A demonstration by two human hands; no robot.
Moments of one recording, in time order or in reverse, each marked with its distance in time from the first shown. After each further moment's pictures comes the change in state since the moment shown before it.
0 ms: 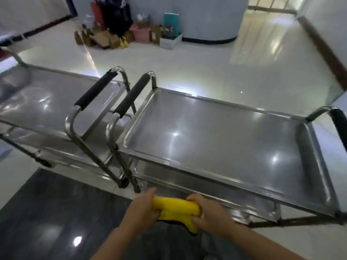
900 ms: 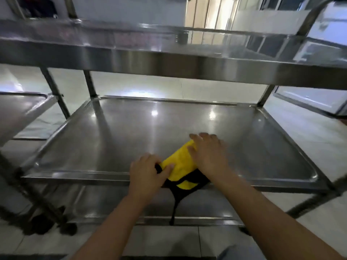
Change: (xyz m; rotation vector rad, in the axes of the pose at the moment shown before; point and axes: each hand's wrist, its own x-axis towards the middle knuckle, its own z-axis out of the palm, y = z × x) left_hand 0.325 -0.043 0.310 -0.065 0.706 0.584; right_hand 0.210 0.299 0.156 -0.547 0.815 0.420
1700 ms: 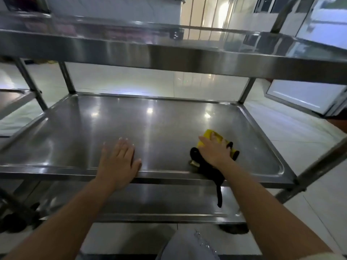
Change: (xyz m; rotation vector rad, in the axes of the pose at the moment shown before) left_hand 0.012 -0.004 0.028 0.614 -0.339 0.078; right_hand 0.014 0.141 0.026 0.194 -0.333 0.220
